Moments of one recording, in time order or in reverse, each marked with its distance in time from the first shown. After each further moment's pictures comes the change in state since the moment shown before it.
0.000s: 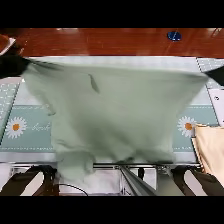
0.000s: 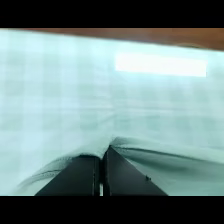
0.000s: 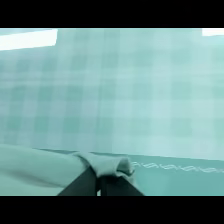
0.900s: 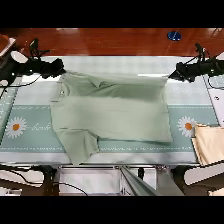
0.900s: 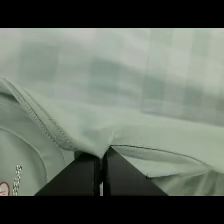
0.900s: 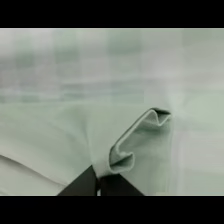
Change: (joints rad) left arm 0.005 -0.757 0.298 -0.206 -0.015 0.006; right arm 0.007 -0.875 0.334 0.179 -0.027 -0.079
